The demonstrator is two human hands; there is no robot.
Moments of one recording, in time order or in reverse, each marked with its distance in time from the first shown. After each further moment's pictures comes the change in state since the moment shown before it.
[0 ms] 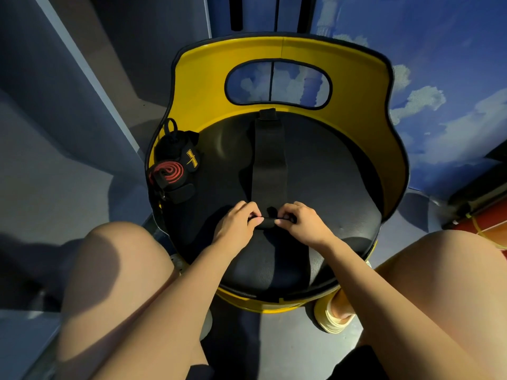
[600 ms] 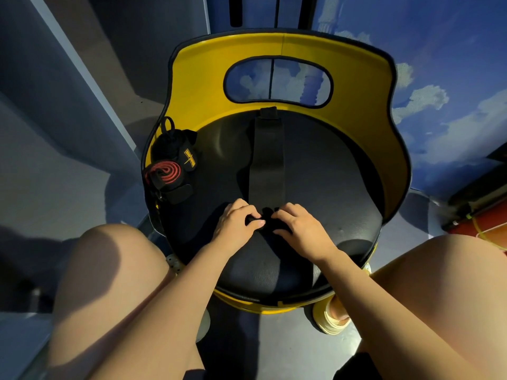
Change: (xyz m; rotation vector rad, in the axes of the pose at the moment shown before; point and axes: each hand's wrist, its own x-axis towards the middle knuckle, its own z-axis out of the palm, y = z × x) left_hand 0.008 -0.004 0.003 -0.055 -0.036 -0.050; right_hand -0.009 0.007 0.007 -0.343 0.101 -0.344
